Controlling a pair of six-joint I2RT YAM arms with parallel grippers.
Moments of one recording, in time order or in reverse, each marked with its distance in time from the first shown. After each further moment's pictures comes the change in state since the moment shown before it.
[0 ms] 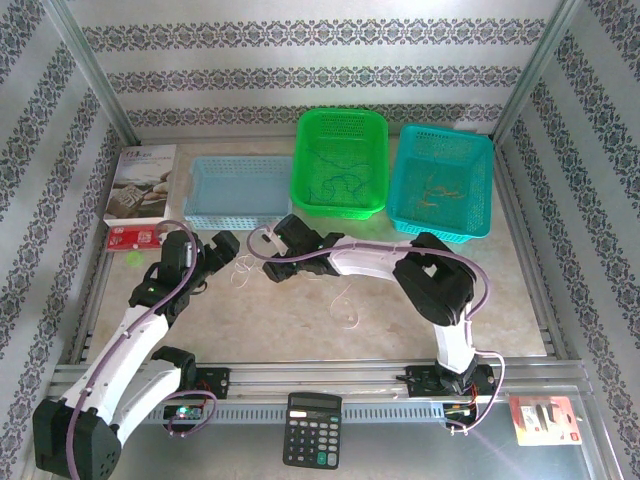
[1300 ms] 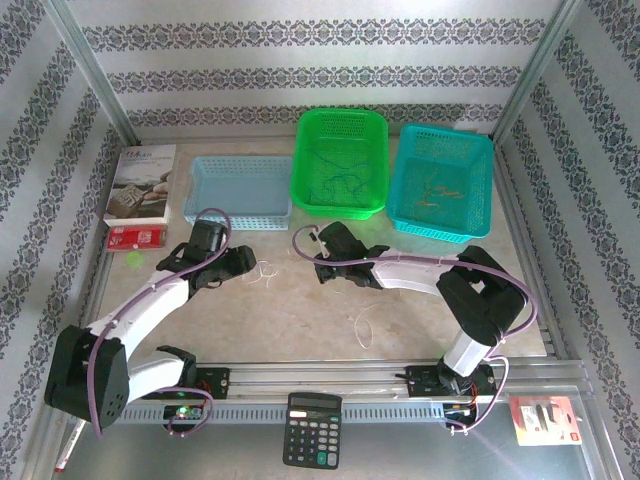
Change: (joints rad) left arm -0.082 0.352 0.081 -0.014 0.141 0.220; right arm -0.112 -0.286 -0.387 0.126 0.092 0.116
